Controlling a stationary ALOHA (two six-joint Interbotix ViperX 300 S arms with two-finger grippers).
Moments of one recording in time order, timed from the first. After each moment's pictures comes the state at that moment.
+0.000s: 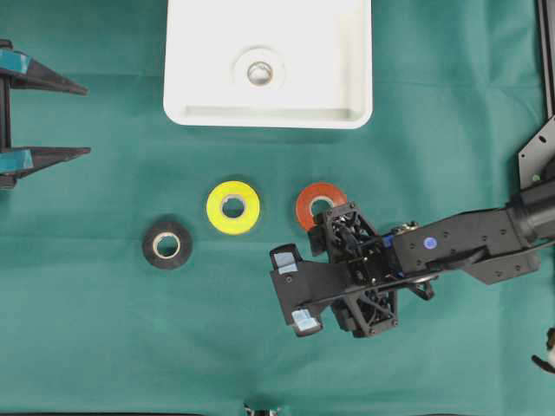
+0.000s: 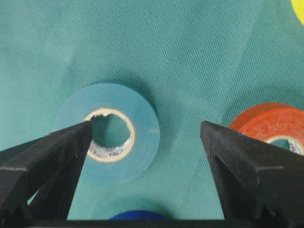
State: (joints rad) left arm 0.12 -0.99 1.22 -0.01 0.12 0.14; right arm 0.34 0.12 0.43 -0.01 0.67 0.20
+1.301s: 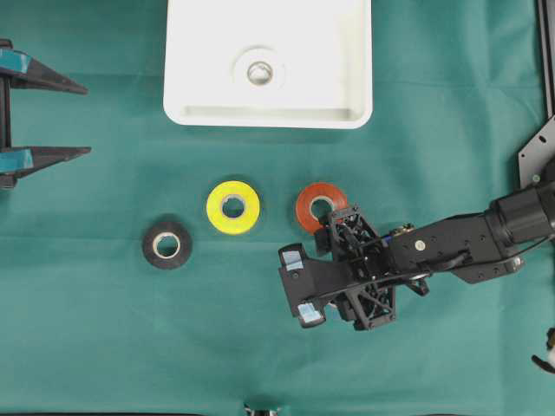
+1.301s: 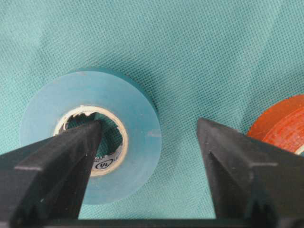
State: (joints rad) left arm 0.12 -0.99 1.22 -0.01 0.11 0.14; right arm 0.34 0.19 0.53 -0.01 0.50 0.22
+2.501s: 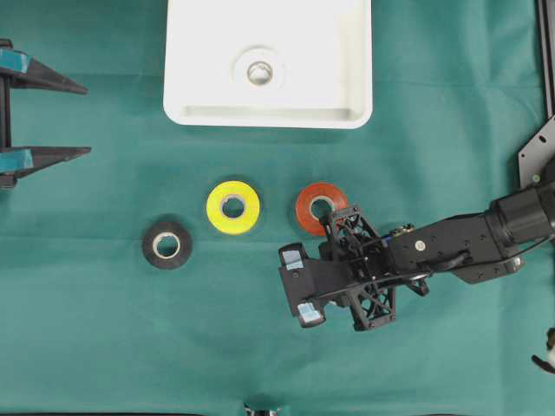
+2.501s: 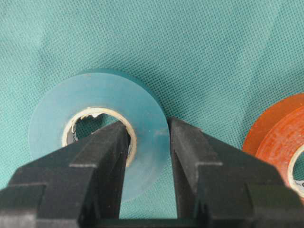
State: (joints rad) left arm 0.12 -0.99 1.22 -0.01 0.11 0.14; right arm 0.34 0.19 0.53 -0.01 0.50 0.22
